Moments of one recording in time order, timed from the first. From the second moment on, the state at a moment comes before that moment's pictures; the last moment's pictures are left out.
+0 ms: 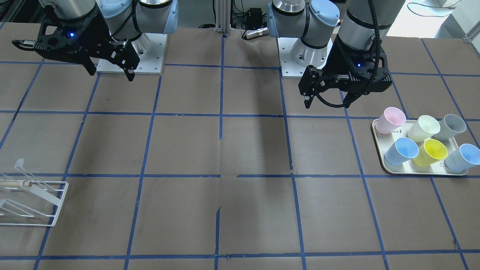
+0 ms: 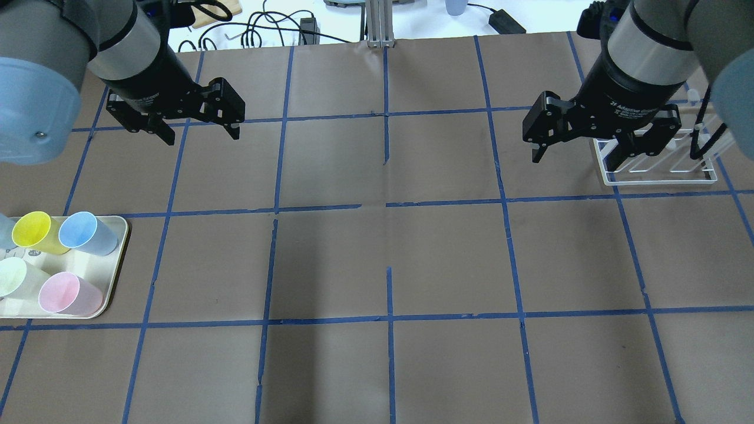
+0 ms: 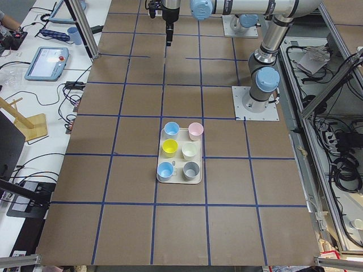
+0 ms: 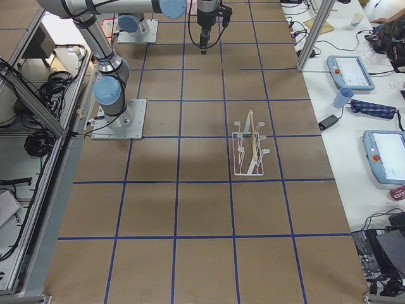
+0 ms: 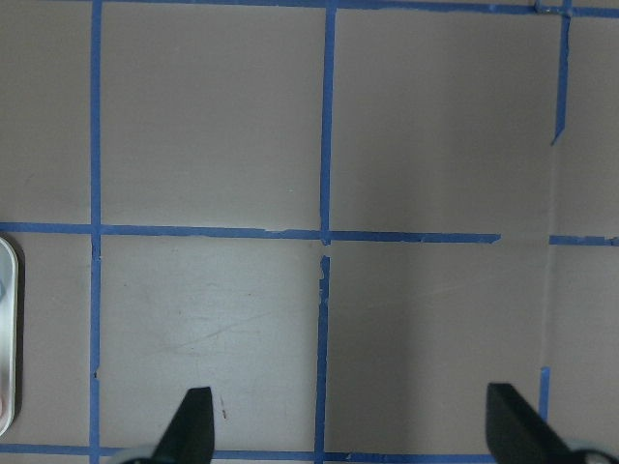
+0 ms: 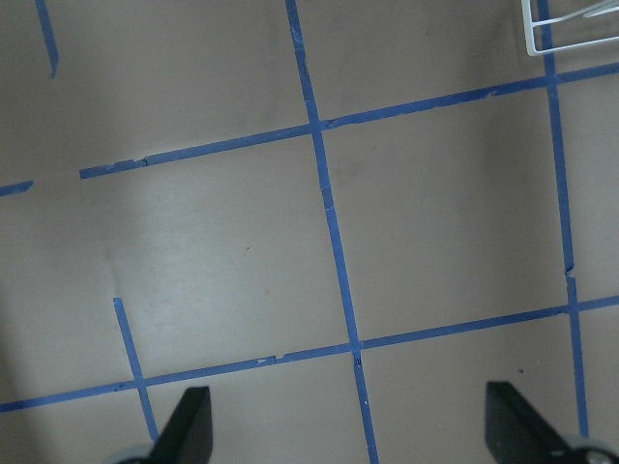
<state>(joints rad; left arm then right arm) -1.56 -1.55 -1.62 -1.44 1.56 -0.03 1.55 -1.69 1.65 -1.53 -1.54 0.16</state>
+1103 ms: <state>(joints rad) -1.54 -1.54 -1.63 -1.45 1.57 -0.02 1.55 -1.70 1.66 -1.53 -1.55 0.16</state>
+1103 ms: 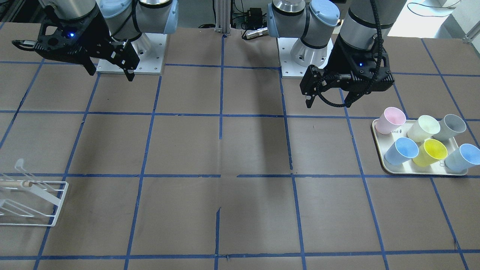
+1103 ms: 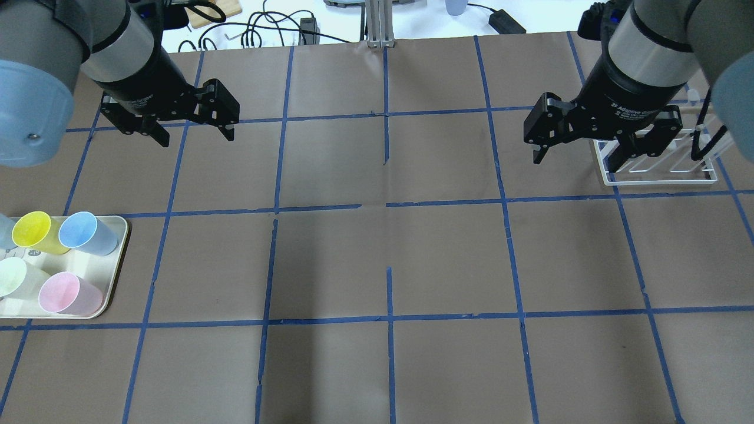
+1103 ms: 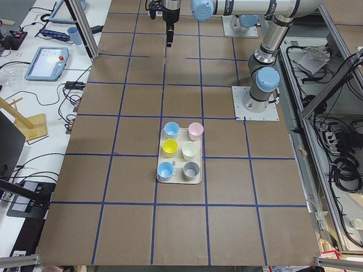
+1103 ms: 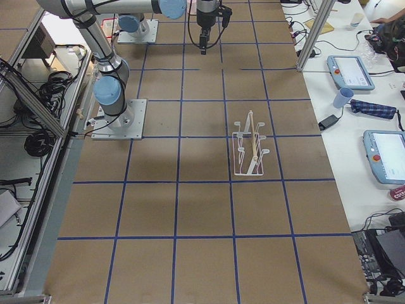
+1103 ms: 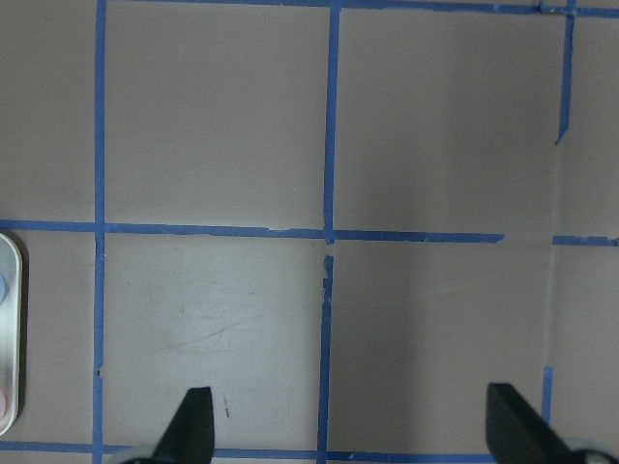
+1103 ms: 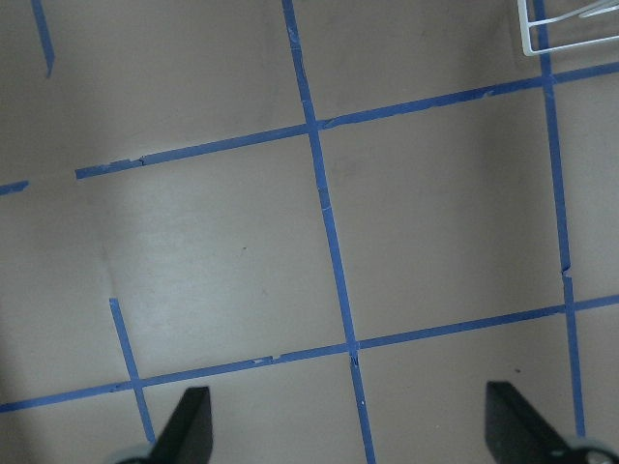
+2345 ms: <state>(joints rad) -0.94 -1.57 -1.69 -1.46 1.56 0.76 1.55 -1.70 1.67 -1.52 -1.57 0.15</state>
